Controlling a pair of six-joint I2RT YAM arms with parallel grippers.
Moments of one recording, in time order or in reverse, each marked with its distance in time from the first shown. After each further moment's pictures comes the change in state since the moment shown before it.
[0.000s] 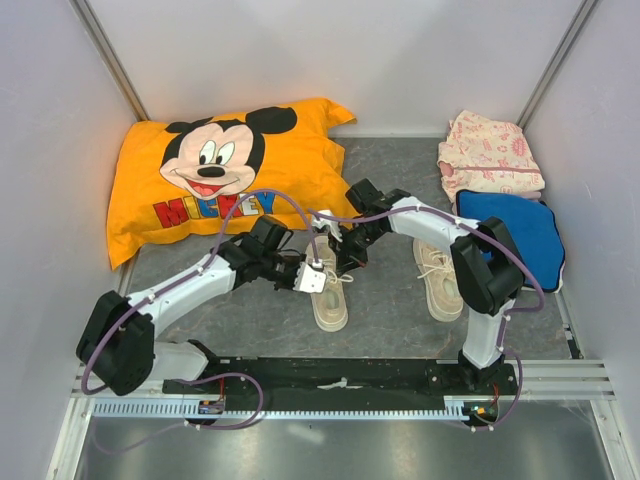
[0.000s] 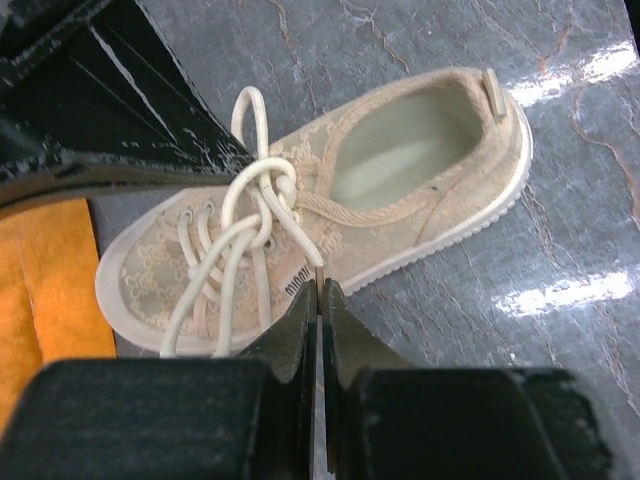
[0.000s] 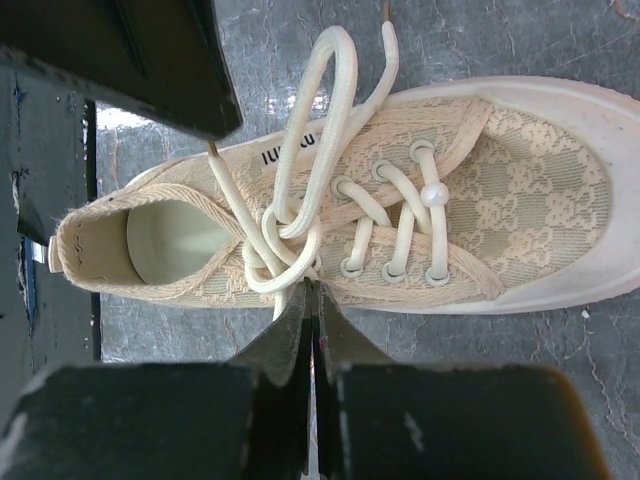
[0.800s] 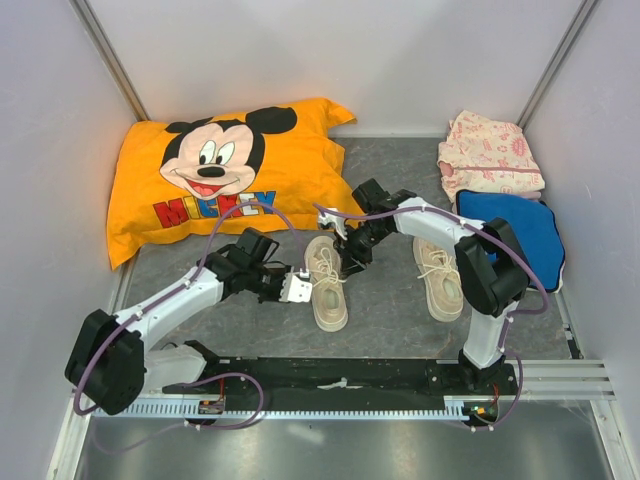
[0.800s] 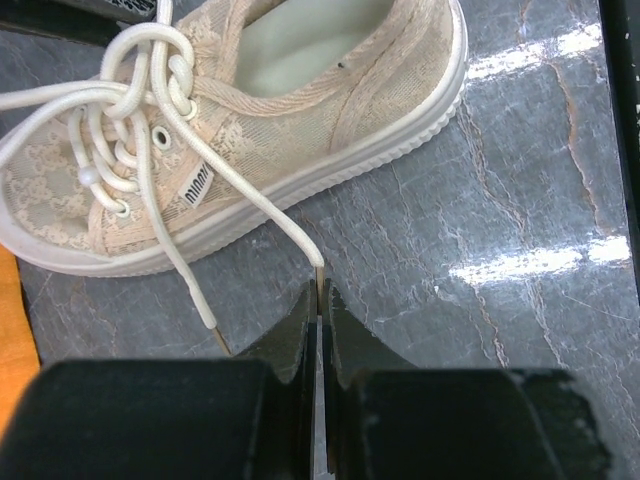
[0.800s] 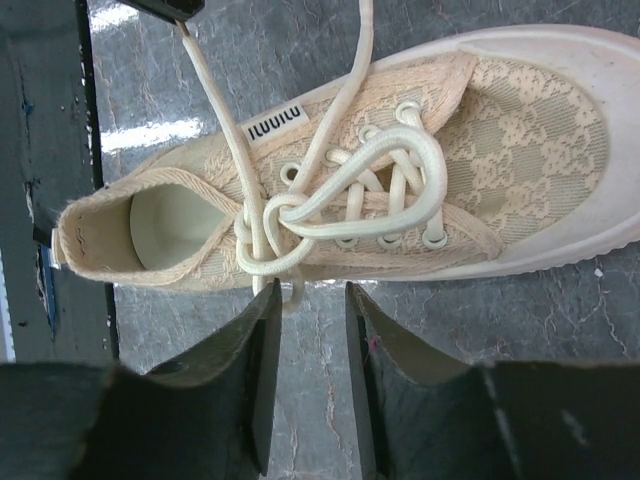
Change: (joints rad) left arm 0.061 -0.134 -0.125 -0.098 -0.047 0.000; right arm -0.028 -0.025 -0.039 0.014 0.000 0.069
